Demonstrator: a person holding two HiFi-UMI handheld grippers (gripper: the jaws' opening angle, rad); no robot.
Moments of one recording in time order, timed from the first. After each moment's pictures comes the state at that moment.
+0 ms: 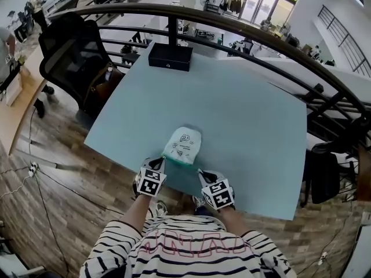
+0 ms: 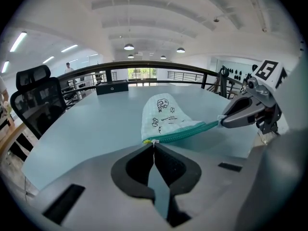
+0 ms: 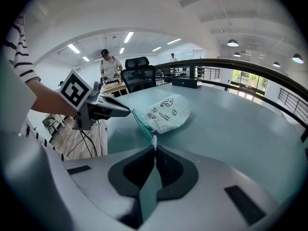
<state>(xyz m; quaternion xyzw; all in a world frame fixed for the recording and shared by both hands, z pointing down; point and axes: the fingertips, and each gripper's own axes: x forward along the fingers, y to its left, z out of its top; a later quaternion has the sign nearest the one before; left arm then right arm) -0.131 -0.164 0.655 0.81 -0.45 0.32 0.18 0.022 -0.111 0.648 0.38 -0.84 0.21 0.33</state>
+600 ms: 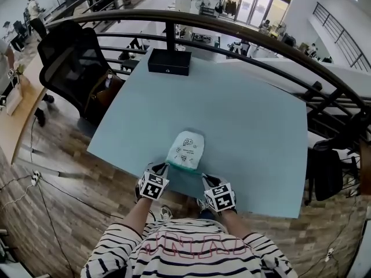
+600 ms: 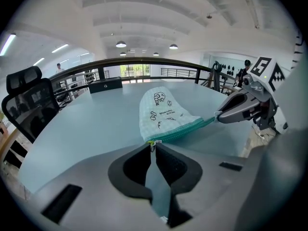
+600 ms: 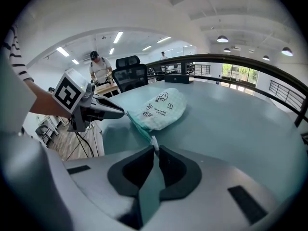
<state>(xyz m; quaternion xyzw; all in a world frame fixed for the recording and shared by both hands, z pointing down) -0.136 -0.160 0.669 0.83 -0.41 0.35 0.17 0.022 -0.107 0.663 0.42 -0.81 0.24 0.33</state>
